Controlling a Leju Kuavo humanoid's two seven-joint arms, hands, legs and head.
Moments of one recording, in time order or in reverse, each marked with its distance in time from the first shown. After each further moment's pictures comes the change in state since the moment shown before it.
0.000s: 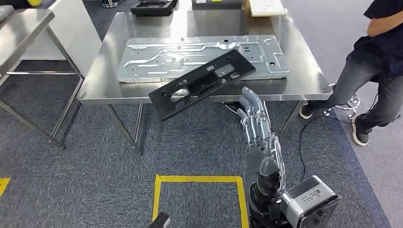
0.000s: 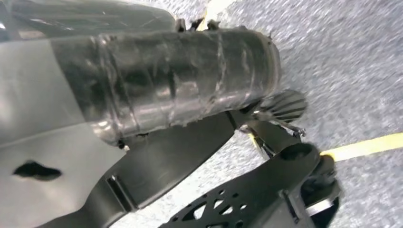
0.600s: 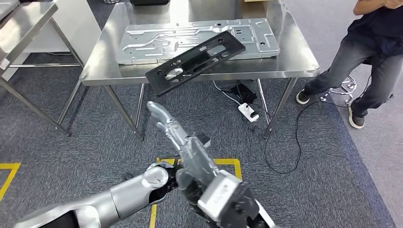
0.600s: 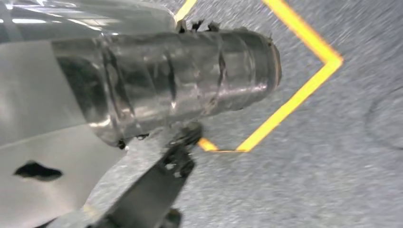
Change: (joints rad) left arm -0.546 -0.042 0.003 -0.373 -0.225 0.055 0.568; right arm -0.182 0.125 0.130 0.169 -0.317 0.244 -0.106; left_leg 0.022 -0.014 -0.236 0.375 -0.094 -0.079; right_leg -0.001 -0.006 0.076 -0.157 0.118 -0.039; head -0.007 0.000
